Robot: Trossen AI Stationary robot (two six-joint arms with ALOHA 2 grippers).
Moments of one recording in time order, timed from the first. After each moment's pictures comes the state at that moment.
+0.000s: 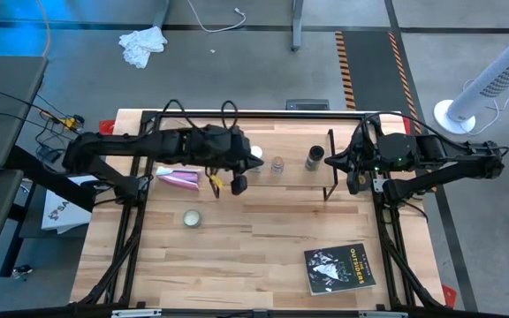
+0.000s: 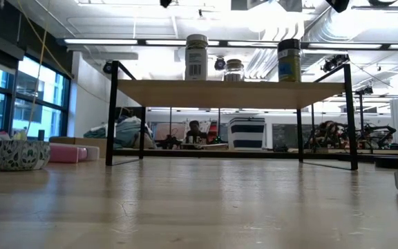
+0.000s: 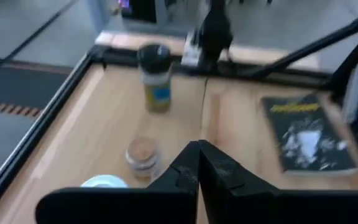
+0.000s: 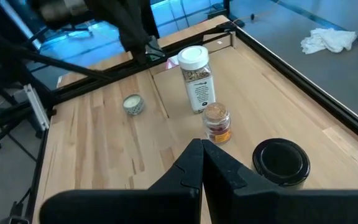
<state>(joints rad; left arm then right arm) 0.01 1.50 1.49 -0.51 -0.14 -0.09 0.12 0.86 1.10 -0.73 0.29 0.38</state>
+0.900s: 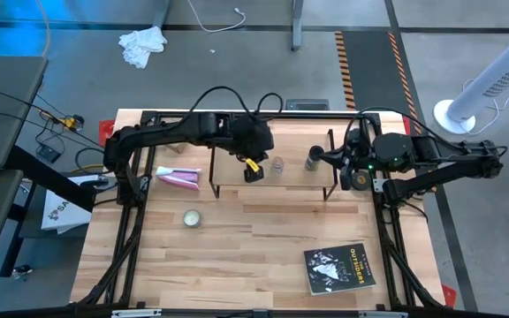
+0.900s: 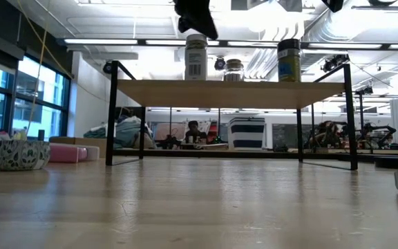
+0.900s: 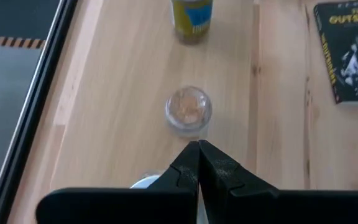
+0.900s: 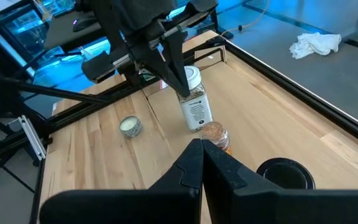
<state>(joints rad) 0.13 1.83 1.90 -0.98 -0.06 0.04 0.12 0.90 1.10 -0.65 0.35 0.45</state>
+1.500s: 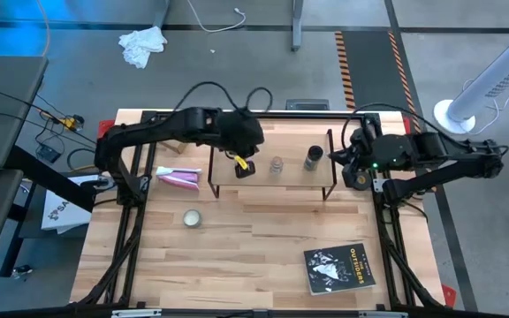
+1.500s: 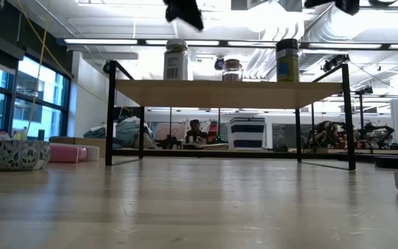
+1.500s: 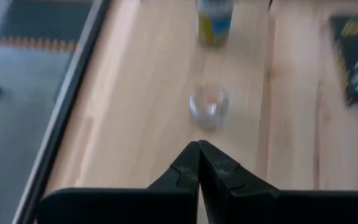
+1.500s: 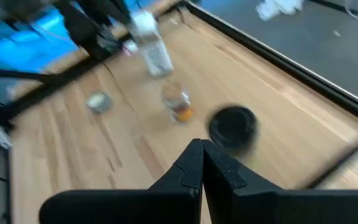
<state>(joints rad) 0.13 1.74 1.90 -1.04 -0.14 0.03 0.12 0.90 1.17 -0.91 0.40 0.59</state>
